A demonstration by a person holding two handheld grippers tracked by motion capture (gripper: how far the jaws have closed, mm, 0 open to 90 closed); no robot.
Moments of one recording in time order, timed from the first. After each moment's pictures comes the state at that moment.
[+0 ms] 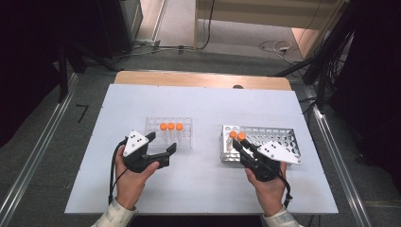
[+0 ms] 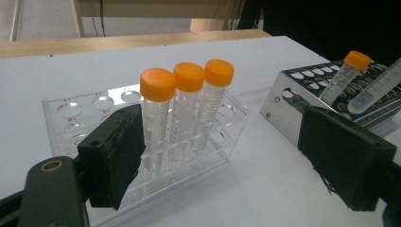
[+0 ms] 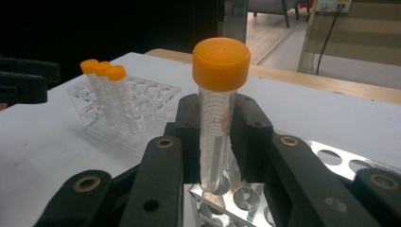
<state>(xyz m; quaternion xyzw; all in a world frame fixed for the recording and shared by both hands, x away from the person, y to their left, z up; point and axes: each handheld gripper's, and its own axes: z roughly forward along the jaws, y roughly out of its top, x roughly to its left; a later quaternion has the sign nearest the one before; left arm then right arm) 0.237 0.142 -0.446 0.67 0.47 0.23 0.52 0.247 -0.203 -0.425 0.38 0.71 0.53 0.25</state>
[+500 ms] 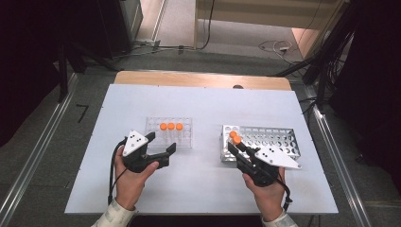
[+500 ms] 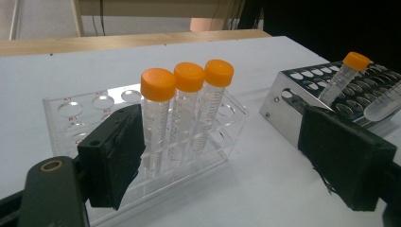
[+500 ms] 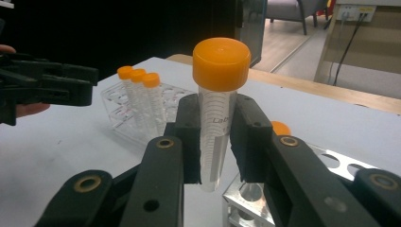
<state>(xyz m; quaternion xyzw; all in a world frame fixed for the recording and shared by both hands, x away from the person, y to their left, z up) 0.236 0.143 -0.445 0.67 0.47 0.23 0.52 0.232 -0.193 -0.414 0.35 0.72 0.55 0.24</state>
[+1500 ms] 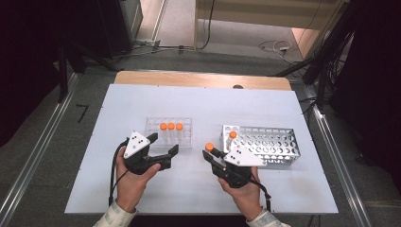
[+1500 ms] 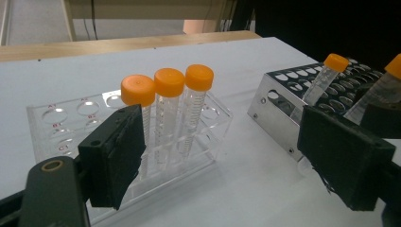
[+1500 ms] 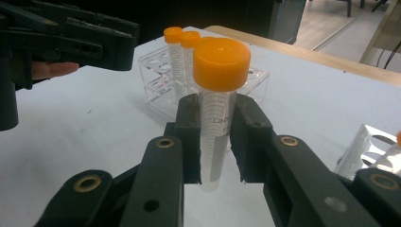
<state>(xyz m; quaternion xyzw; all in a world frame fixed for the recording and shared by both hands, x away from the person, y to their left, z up) 0.231 0.136 -0.440 0.68 0.46 0.23 0.53 0.236 -0.139 -0.439 0.30 0.77 0.52 0.20</state>
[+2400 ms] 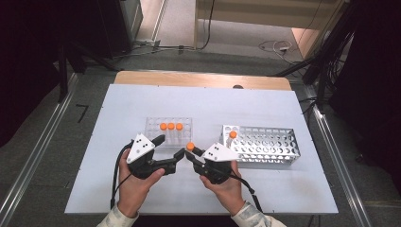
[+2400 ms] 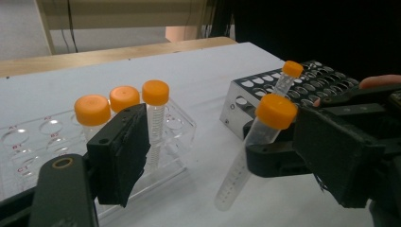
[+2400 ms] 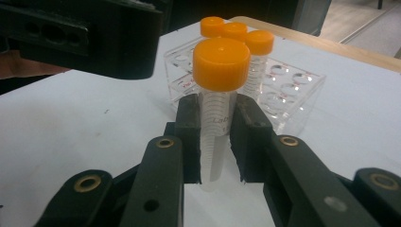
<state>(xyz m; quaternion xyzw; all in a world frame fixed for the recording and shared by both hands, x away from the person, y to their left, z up) 0.218 0.123 -0.427 0.69 0.42 0.22 0.55 0.246 -0.093 -0.450 0.28 0.79 0.51 0.17</state>
